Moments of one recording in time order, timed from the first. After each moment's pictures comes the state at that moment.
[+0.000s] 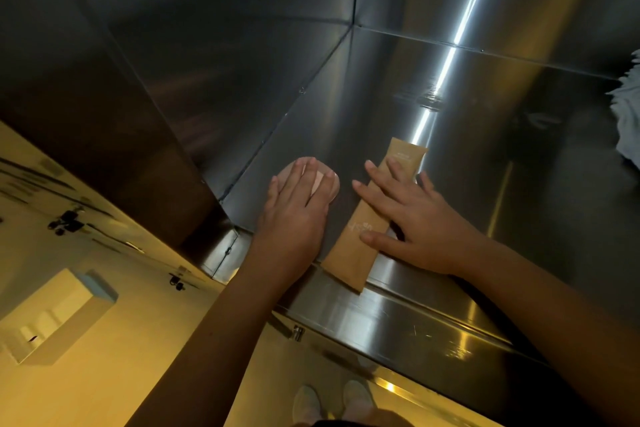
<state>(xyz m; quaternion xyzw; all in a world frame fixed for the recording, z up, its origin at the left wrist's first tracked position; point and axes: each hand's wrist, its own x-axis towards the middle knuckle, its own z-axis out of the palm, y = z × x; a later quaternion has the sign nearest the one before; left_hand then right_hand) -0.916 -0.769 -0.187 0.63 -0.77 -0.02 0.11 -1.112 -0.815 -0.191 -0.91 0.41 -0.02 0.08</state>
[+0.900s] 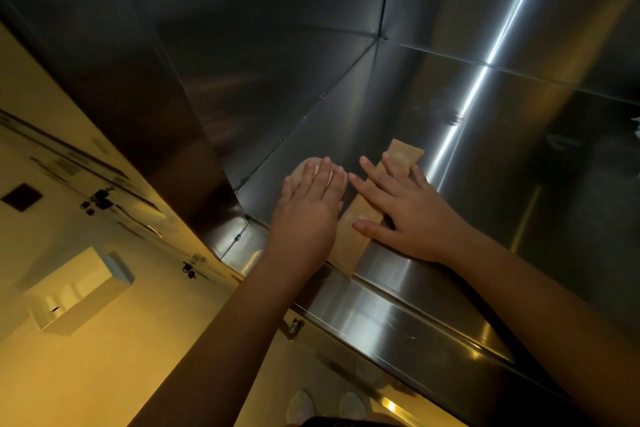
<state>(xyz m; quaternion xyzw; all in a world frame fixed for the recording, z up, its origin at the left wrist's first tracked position) -0.933 -0.773 -0.186 0.70 -0.71 -0.01 0.07 -1.099 -0.832 -0.183 -0.93 0.37 -0.01 0.07</state>
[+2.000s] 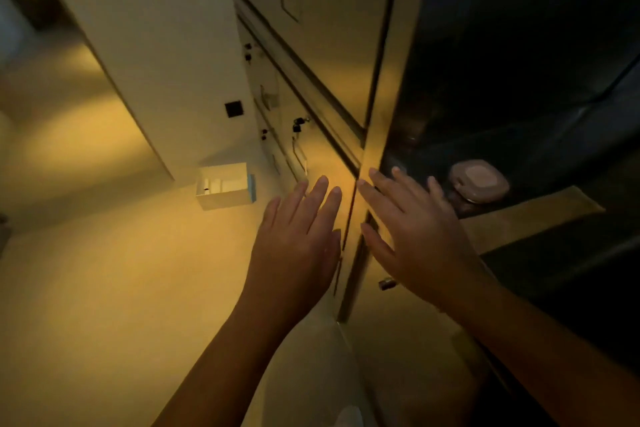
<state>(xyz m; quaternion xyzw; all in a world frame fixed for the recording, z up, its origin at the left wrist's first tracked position) -0.927 -0.541 -0.156 0.84 -0.47 0.15 0.21 -1.010 -0.681 -0.138 -0.98 0.10 -0.18 0.05</state>
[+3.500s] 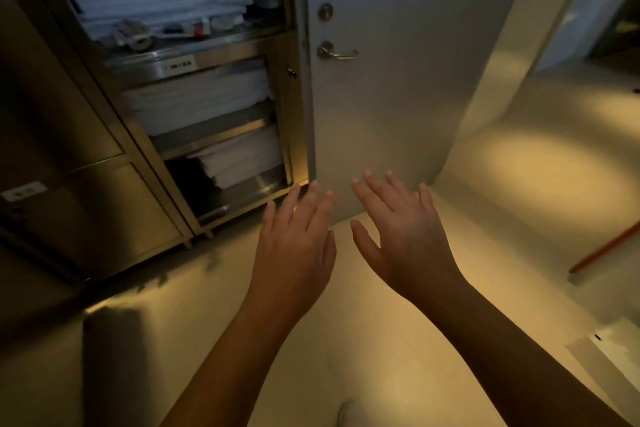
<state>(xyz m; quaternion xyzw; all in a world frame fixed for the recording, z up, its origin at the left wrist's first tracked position) -0.808 0.075 -0.158 0.93 0.25 0.27 0.03 -0.691 -0.016 -0.148 -0.80 -0.53 -0.15 0.22</state>
